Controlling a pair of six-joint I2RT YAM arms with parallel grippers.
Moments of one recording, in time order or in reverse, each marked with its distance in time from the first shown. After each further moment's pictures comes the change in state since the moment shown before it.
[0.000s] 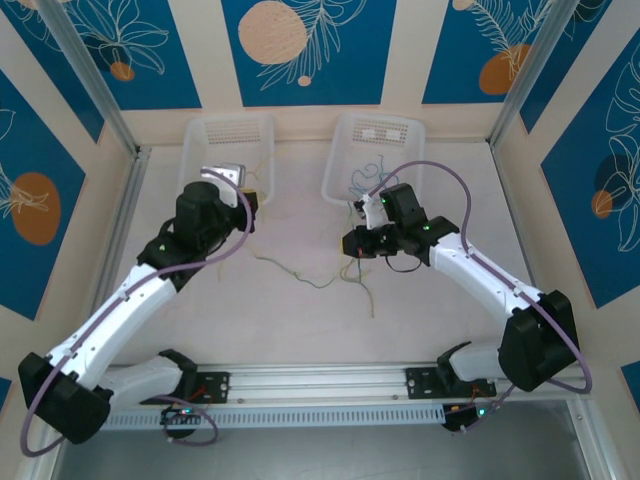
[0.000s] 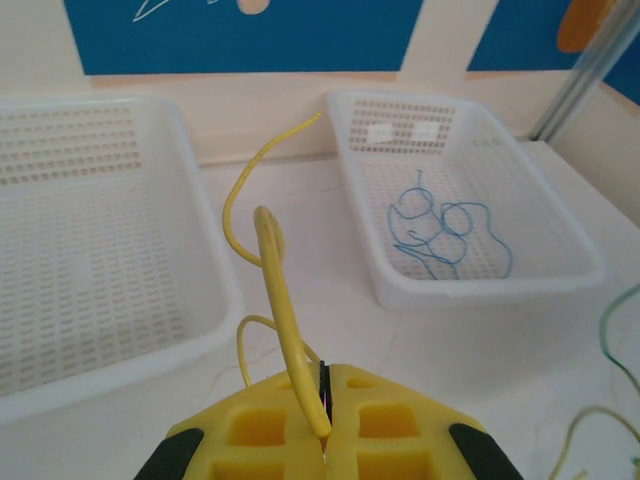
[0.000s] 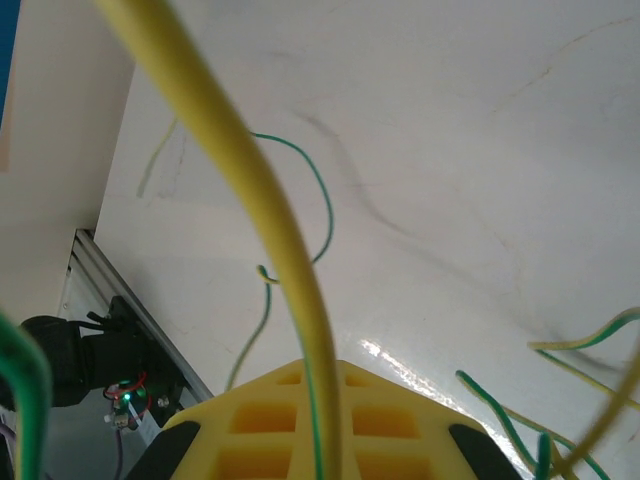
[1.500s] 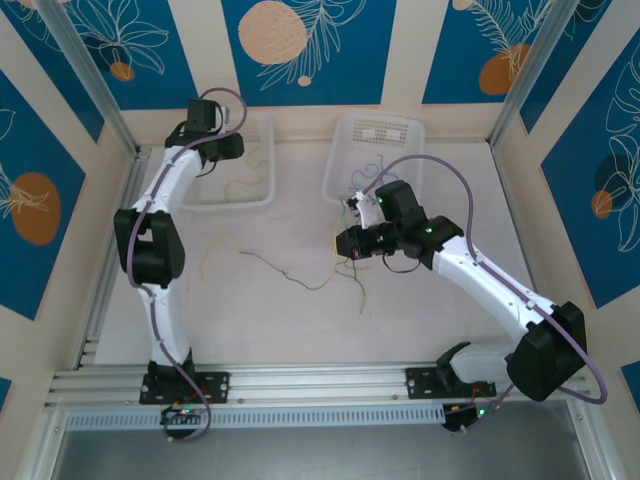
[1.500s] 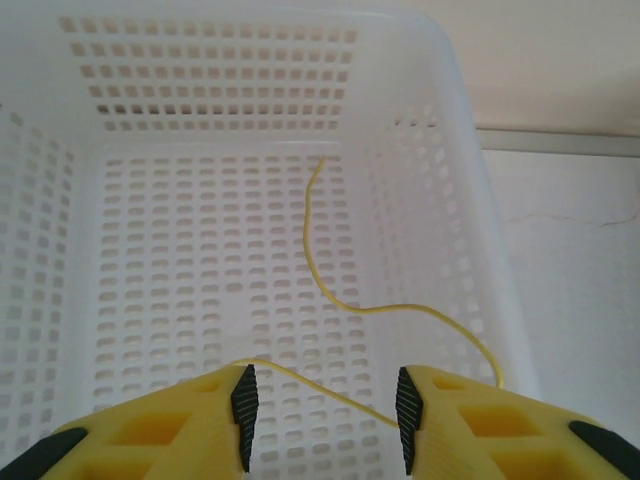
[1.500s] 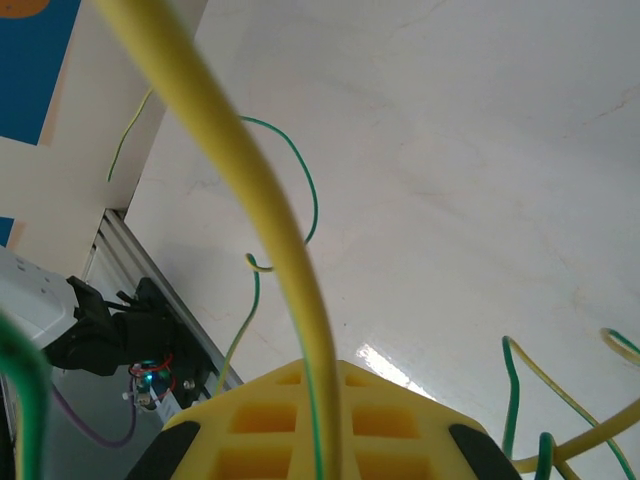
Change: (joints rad) left arm 0.368 0.988 0.932 -0.325 0.135 0.053; right arm 0.074 -0.056 0.071 -0.053 0.021 -0.007
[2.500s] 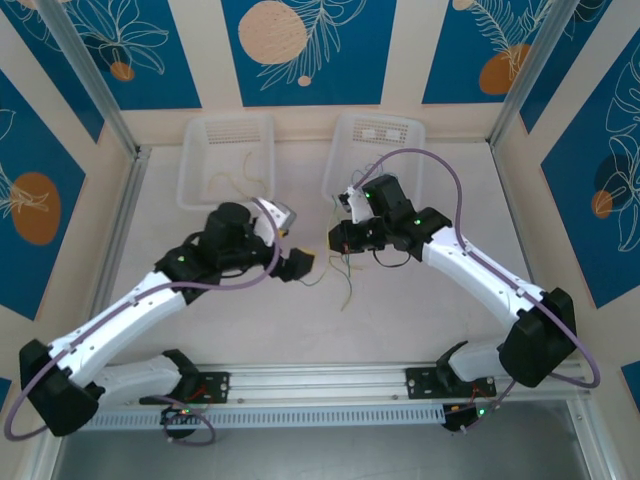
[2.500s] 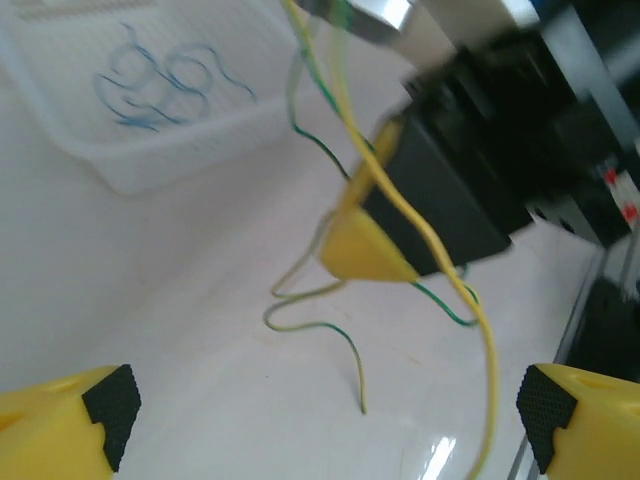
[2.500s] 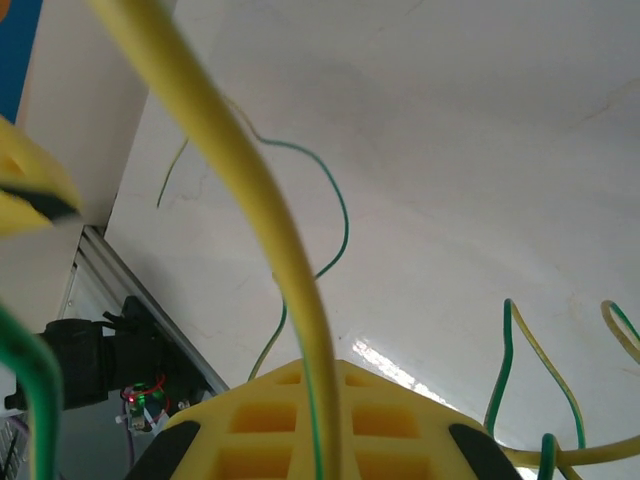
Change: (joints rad) left arm -0.640 -0.993 -0.993 0.234 0.204 0.039; right arm 0.043 0.087 0.087 -0.035 0.081 0.060
